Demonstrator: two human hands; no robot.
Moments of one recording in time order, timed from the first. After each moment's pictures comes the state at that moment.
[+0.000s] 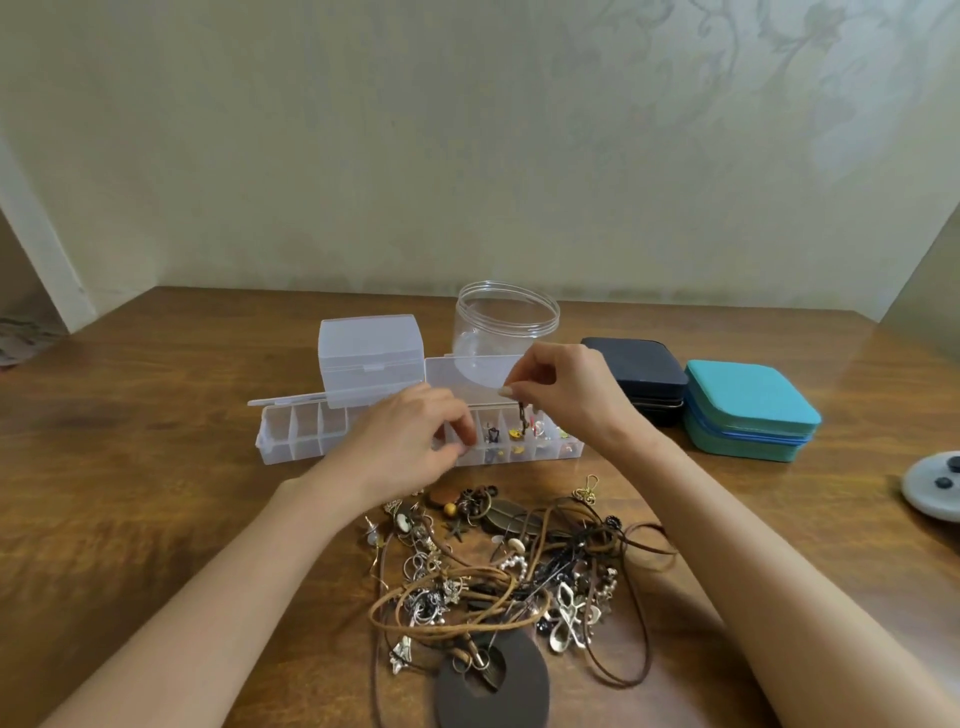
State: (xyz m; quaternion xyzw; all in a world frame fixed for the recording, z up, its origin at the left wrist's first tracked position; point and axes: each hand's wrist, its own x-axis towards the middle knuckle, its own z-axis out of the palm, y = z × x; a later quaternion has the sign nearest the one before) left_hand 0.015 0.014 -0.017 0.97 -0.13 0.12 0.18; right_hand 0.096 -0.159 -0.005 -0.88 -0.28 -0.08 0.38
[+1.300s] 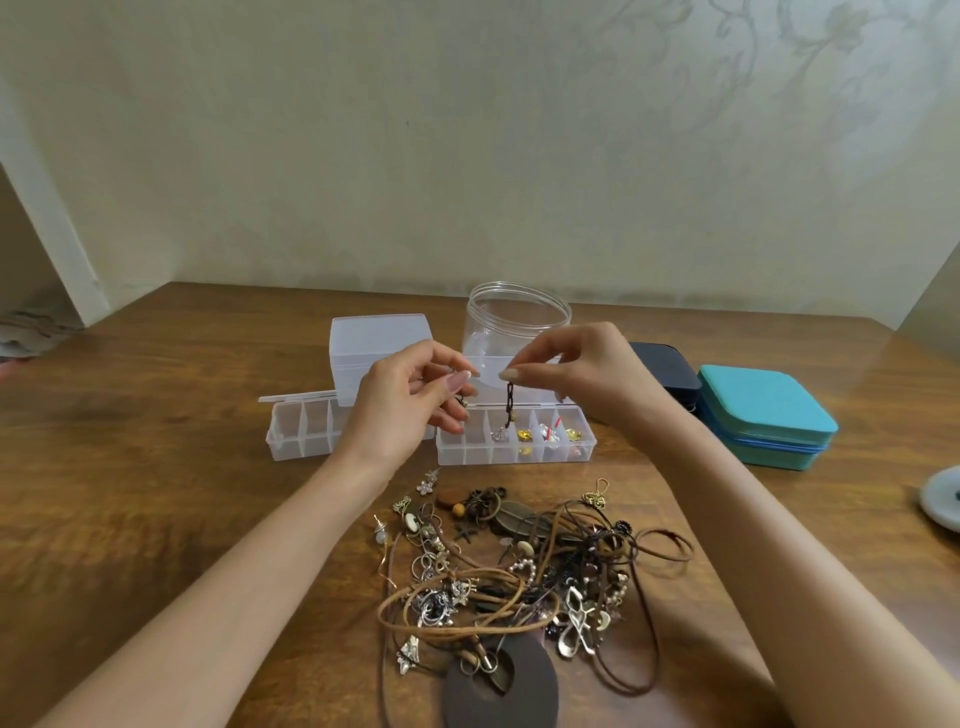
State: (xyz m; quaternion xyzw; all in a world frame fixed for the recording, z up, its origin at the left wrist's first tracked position) left_hand 0.016 0.009 -0.008 0.78 -0.02 0.19 0.60; right_hand 0.079 -0.161 0.028 -0.85 -0.28 -0.01 0.44
